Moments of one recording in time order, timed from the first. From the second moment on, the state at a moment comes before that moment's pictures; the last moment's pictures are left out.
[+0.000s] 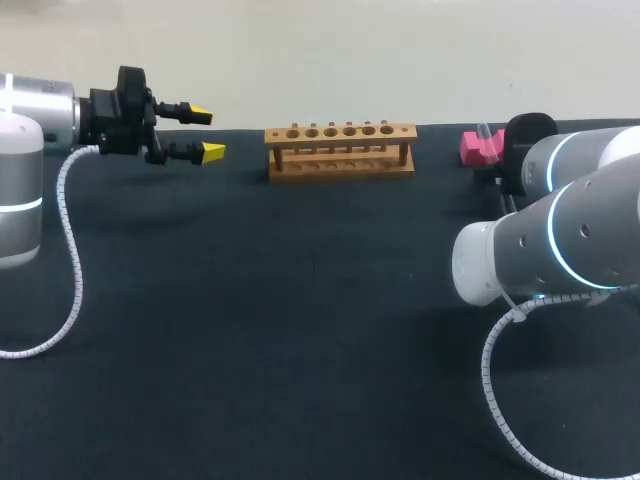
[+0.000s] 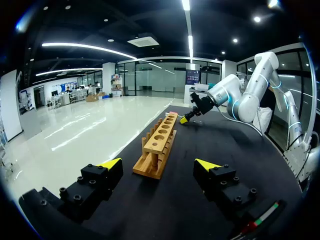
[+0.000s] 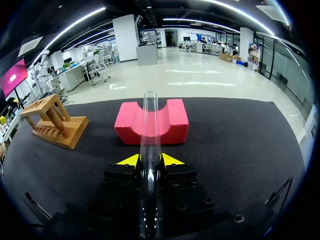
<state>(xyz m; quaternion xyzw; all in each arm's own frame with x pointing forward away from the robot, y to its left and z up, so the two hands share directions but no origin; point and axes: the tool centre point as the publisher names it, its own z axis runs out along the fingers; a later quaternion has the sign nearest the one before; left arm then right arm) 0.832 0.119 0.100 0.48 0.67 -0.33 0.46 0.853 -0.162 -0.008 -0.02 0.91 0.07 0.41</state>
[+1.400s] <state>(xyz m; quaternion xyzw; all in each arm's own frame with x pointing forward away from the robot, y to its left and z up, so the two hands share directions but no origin) 0.832 0.119 0.100 0.48 0.67 -0.33 0.46 0.808 -0.125 0.098 0.05 0.91 0.07 0.42</state>
